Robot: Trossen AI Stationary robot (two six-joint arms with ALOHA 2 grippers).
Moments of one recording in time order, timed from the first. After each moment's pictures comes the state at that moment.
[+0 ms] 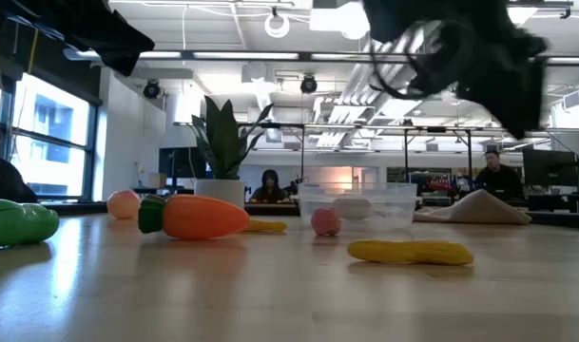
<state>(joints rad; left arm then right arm) 0.04 0.55 0.45 -0.24 -0.04 -0.01 0.19 1.77 1.36 -1.57 -0.05 1.14</state>
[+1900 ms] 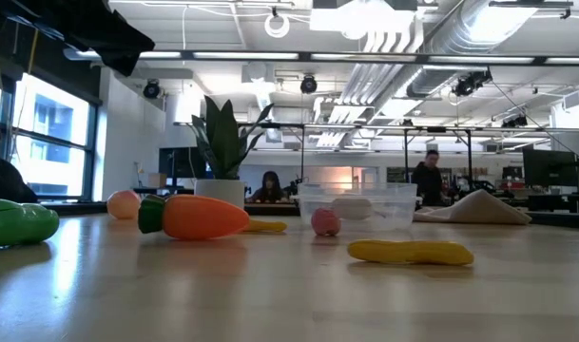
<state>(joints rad) 0.04 0.55 0.45 -0.24 -0.04 -0.01 0.96 1.66 1.14 -1.22 0.21 1.43</state>
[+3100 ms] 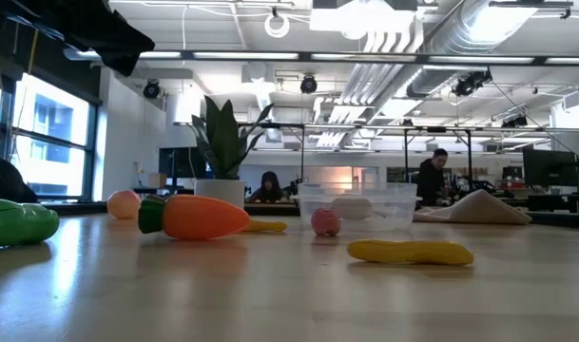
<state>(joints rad) 0.04 0.55 0.45 -0.24 -0.04 -0.01 0.89 1.66 0.87 -0.92 0.04 1.16</state>
